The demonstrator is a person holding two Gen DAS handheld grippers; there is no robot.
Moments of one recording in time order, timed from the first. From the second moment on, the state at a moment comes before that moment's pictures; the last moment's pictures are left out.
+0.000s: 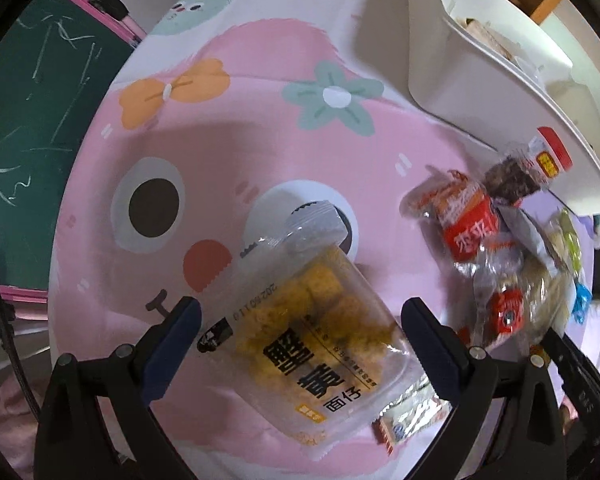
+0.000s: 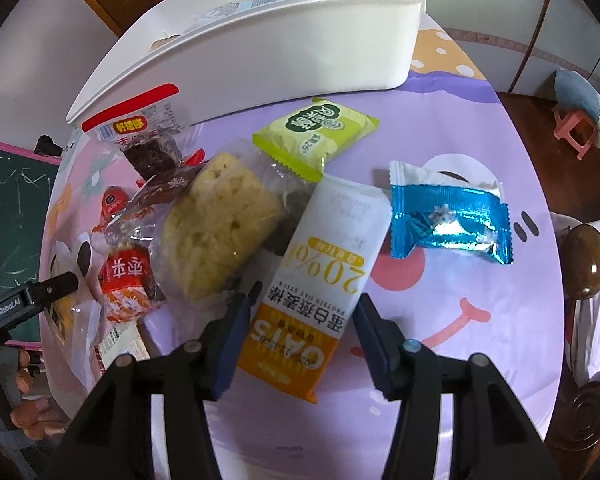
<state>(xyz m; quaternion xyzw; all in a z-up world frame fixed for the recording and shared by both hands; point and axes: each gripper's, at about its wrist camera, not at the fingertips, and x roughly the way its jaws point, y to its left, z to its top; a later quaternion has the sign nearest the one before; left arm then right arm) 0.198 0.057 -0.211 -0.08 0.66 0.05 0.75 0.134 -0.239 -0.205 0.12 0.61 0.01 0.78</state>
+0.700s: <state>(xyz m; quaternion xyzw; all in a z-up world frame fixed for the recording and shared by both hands) 0.182 0.083 -0.229 -0.25 0.66 0.10 0.70 0.132 -0.238 -0.205 0.11 0.61 0.01 0.78</state>
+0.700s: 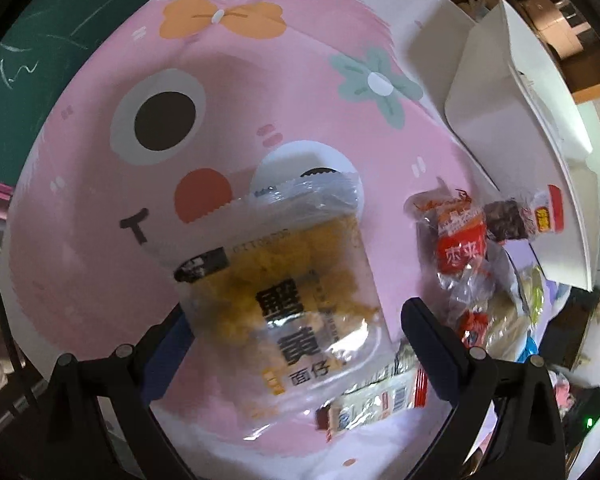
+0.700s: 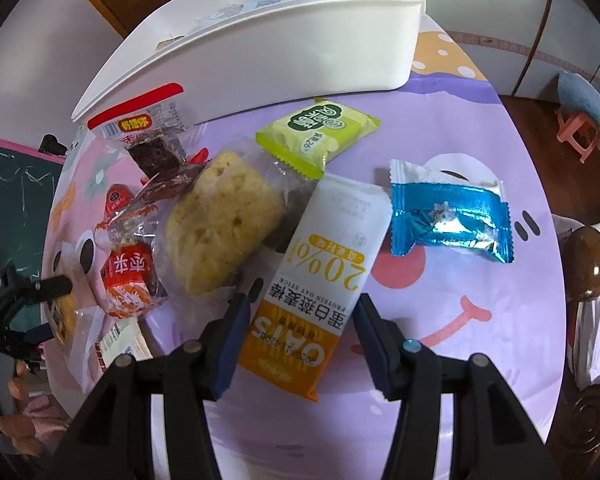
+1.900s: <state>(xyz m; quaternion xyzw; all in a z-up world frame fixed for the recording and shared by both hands) 0.147 -0.005 -0.164 -0.07 0.60 0.01 0.80 0.106 -0.257 -0.154 0.16 0.55 0.09 0.81</state>
